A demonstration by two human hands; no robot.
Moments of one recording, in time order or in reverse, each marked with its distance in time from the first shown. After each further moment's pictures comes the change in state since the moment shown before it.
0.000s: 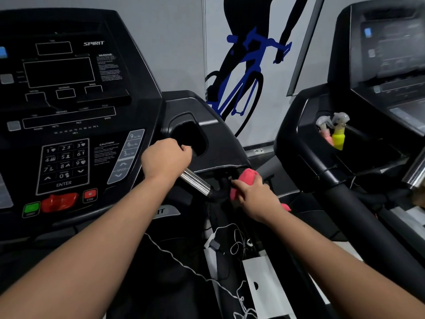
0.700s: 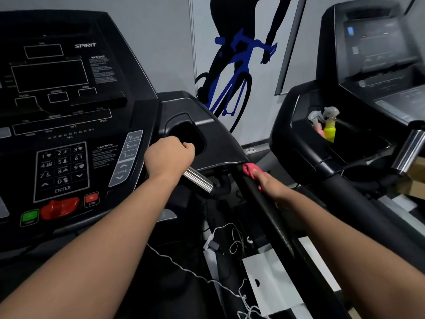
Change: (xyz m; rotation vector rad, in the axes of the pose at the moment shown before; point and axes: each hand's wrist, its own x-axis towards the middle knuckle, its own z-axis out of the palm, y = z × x) left_hand -0.001 -0.004 0.001 -0.057 0.023 0.056; right_hand 0.027 0.038 0.005 0.906 -0.099 0.134
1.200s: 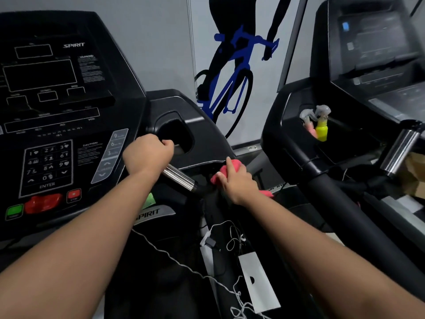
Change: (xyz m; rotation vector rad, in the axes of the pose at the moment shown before) left_hand 0.003 0.010 -0.002 0.050 0.011 -0.159; right_hand -0.012 -0.033 0.030 -0.639 0.141 -0.025
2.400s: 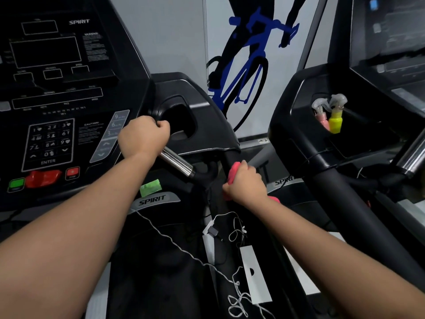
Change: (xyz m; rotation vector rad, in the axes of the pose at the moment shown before) left_hand -0.003 -0.001 0.008 -0.045 0.100 -0.031; right_hand -0.024 0.013 0.007 0.040 0.055 0.096
